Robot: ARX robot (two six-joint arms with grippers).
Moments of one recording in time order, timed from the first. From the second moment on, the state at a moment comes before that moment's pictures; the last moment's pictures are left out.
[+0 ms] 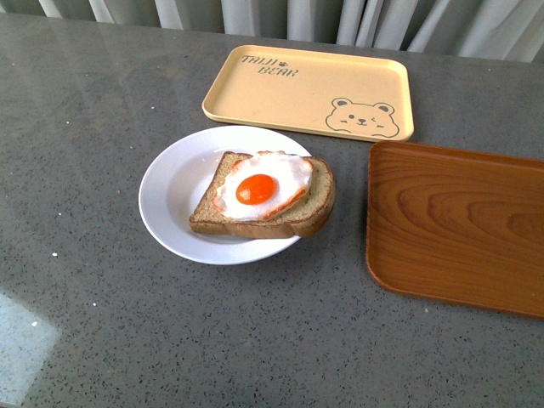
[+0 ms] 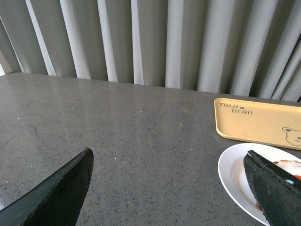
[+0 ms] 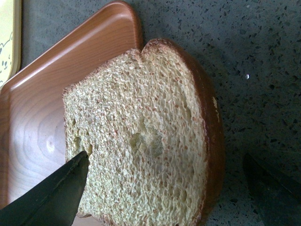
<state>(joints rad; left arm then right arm) 0.00 0.02 0.01 0.00 0.00 -0.01 -0.76 1.99 0.80 0.19 -0.74 -0.07</state>
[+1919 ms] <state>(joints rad) 0.00 0.02 0.01 0.00 0.00 -0.01 0.44 1.89 0.56 1.03 -0.15 0.88</state>
